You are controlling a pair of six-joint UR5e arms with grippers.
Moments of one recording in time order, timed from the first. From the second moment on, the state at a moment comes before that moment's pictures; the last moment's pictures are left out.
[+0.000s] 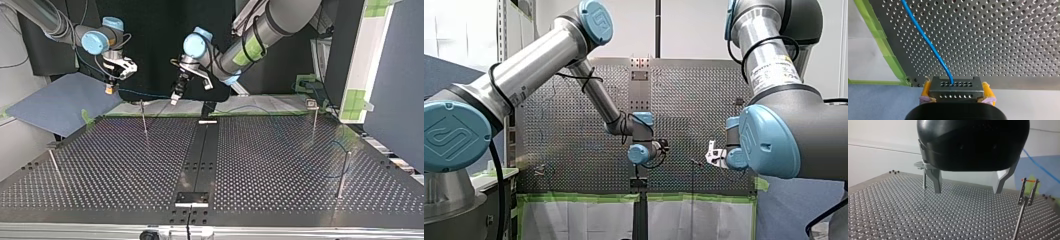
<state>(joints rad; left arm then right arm) -0.73 -2.39 -1.58 -2.27 -1.80 -1.78 1.74 -0.87 1.92 -0.85 1.63 1.71</state>
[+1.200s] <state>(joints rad) -0.69 -2.70 -1.51 -2.27 -1.89 -1.73 1.76 -0.86 1.92 -0.85 1.63 1.70</state>
